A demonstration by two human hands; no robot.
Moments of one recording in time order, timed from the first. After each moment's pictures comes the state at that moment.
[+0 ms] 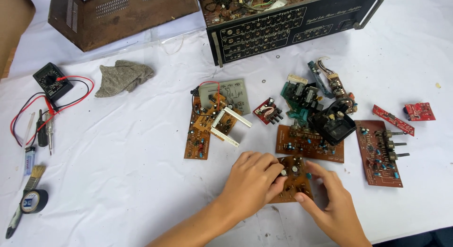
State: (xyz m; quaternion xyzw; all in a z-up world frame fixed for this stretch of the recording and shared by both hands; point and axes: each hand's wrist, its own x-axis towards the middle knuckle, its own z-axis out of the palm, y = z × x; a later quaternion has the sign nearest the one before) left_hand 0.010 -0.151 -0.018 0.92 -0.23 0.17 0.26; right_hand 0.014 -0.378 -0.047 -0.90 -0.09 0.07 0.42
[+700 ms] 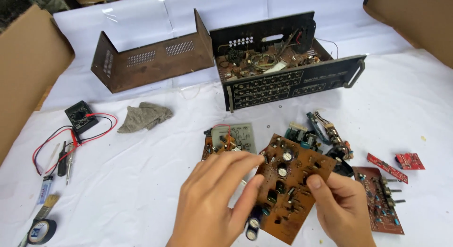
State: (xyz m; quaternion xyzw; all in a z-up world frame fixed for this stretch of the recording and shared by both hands) left_hand -0.013 -0.098 0.156 0.88 -0.14 0.32 0.31; right_hand 0.058 -0.319 0.058 -0.72 -0.08 0.00 0.69
